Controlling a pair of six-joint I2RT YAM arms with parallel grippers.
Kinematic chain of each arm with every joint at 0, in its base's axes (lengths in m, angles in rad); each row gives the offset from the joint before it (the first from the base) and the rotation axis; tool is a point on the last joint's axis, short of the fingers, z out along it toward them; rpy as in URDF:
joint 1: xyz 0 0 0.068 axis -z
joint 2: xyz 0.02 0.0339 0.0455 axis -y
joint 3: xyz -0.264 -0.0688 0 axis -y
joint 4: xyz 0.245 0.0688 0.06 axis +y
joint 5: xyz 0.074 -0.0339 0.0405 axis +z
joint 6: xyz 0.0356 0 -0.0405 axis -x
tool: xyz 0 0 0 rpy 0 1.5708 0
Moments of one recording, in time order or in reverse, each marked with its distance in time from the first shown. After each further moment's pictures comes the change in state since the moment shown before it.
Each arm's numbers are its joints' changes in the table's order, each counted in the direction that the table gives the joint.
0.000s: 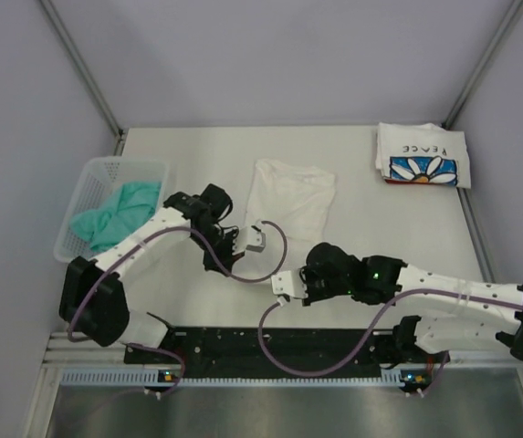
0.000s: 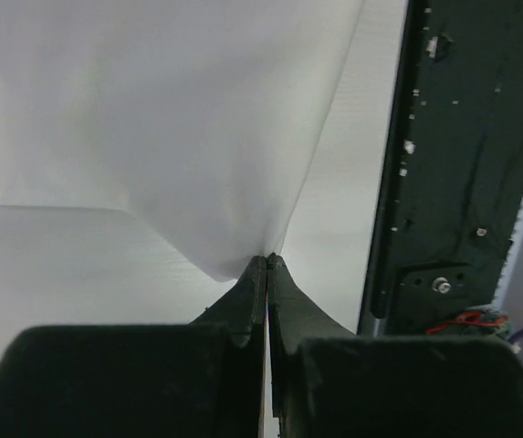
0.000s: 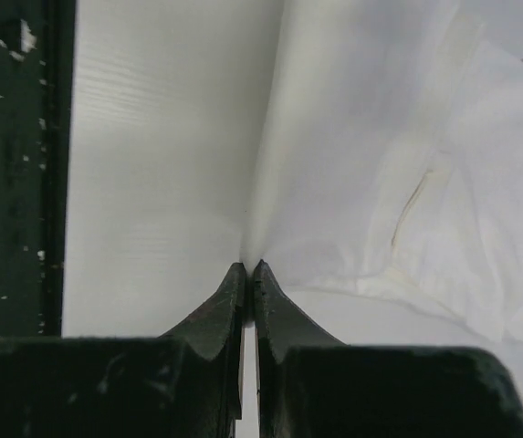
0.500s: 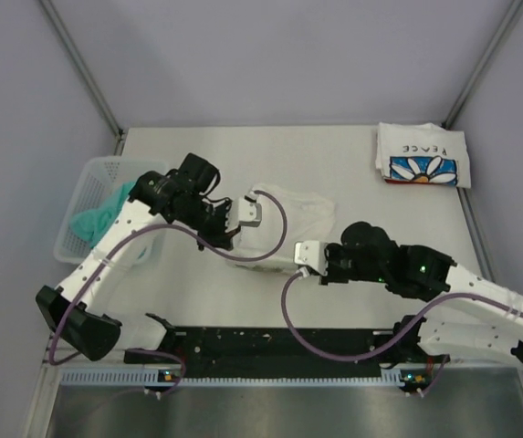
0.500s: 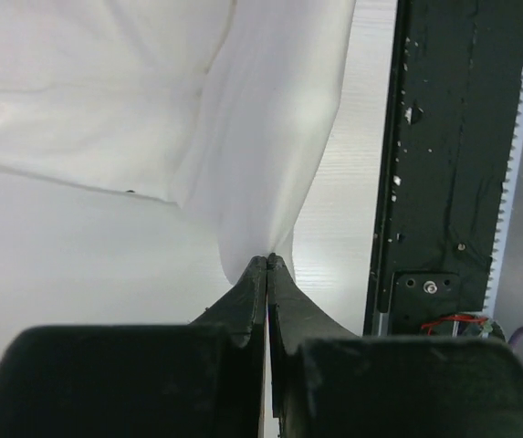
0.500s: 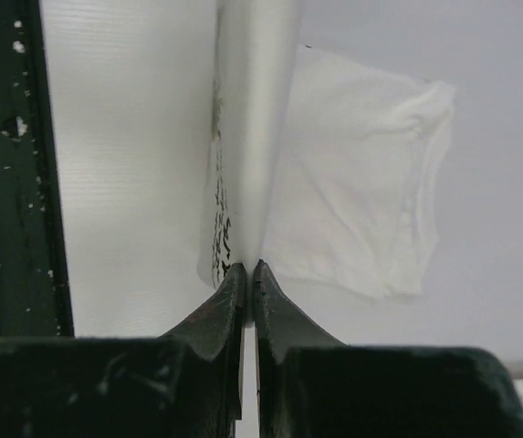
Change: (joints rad) left arm 0.020 0.172 0.310 0.249 -0.057 0.030; right arm -0.013 0.209 0.167 0.186 0.013 -0.136
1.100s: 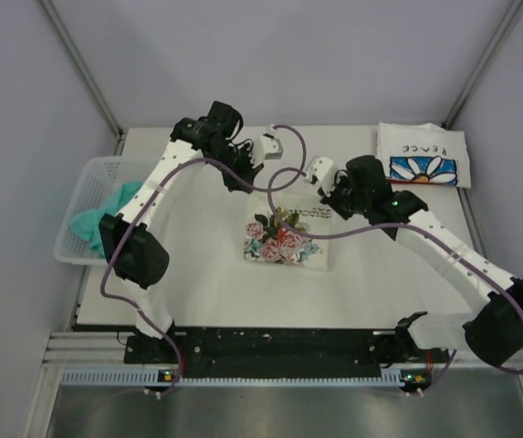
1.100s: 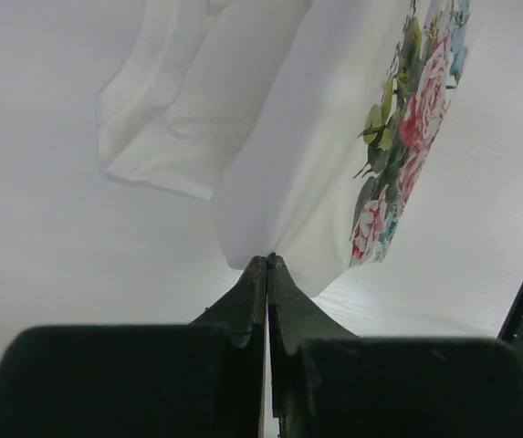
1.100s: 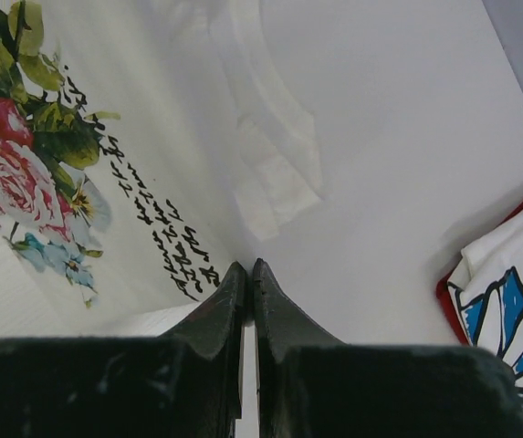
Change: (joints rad) left arm -0.109 -0.531 0.536 -0.091 0.077 0.124; right arm 0.571 -0.322 0.157 -0.177 0.048 -0.031
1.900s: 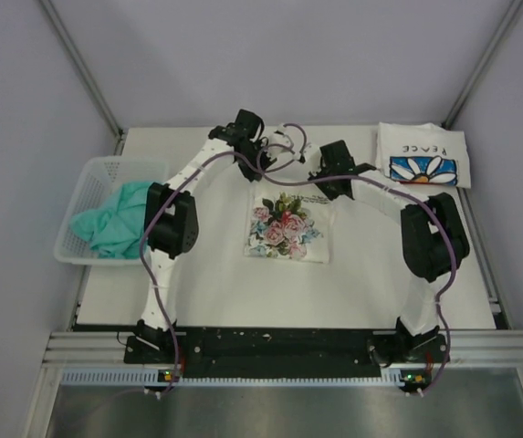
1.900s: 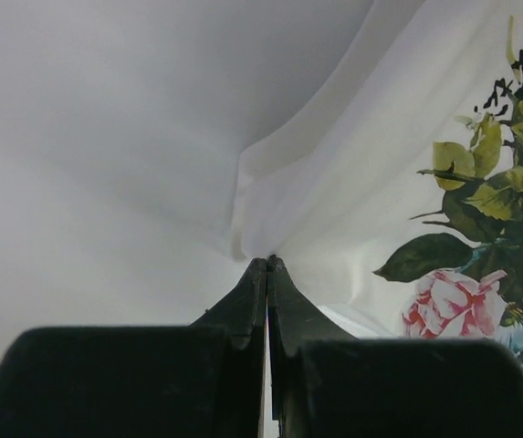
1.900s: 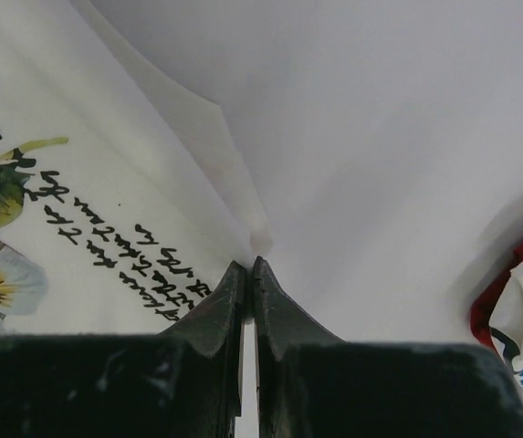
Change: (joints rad) left arm -0.010 -0.410 0.132 -0.357 0.213 0.133; right arm 0.141 -0.613 0.241 -0.161 -0.134 -0.075
